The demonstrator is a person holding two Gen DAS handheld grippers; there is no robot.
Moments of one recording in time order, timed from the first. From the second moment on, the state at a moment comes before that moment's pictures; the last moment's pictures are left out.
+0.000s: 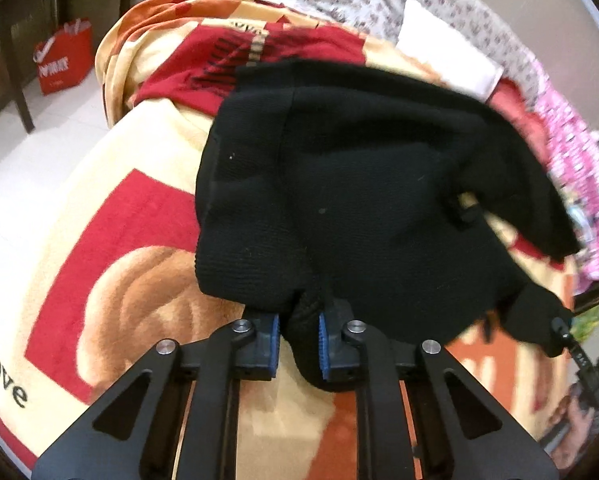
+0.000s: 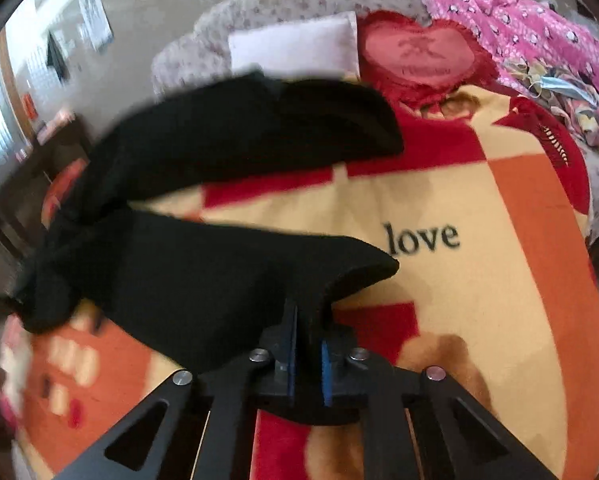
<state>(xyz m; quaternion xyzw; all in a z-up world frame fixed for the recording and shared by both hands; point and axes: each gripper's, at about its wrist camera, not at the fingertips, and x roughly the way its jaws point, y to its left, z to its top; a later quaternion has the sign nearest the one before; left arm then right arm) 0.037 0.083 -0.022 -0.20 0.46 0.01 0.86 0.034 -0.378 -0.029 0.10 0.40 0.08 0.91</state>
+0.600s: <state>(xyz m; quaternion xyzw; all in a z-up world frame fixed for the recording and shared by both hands) -0.029 0.129 -0.013 -0.21 0.49 -0.04 0.84 -0.021 -0.408 -0.003 0.10 0.42 0.05 0.90</state>
